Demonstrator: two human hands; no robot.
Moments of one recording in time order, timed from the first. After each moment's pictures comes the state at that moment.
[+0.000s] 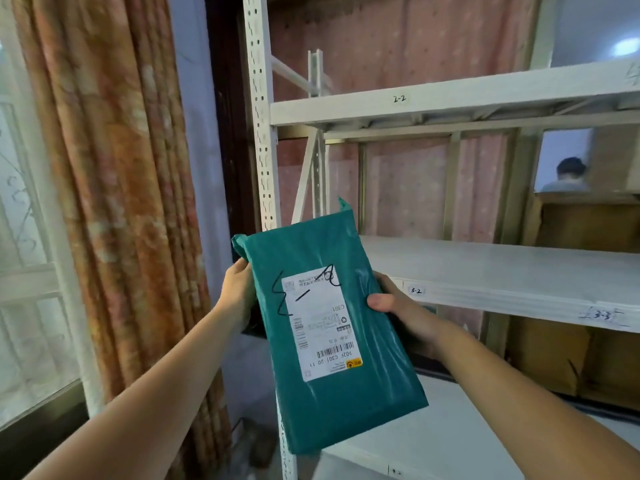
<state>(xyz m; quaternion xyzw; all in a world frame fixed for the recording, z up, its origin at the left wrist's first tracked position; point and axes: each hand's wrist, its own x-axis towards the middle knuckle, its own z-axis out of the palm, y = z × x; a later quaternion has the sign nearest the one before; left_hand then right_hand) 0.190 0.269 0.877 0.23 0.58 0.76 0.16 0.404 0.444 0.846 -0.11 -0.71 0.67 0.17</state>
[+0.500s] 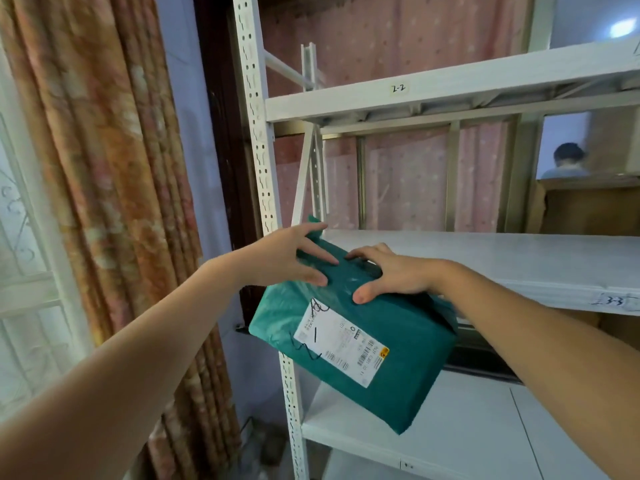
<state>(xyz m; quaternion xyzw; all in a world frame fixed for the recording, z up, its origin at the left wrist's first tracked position) 0.203 0.276 0.958 0.67 0.73 0.17 0.00 0.379 0.459 0.920 -0.17 -0.94 0.29 0.05</state>
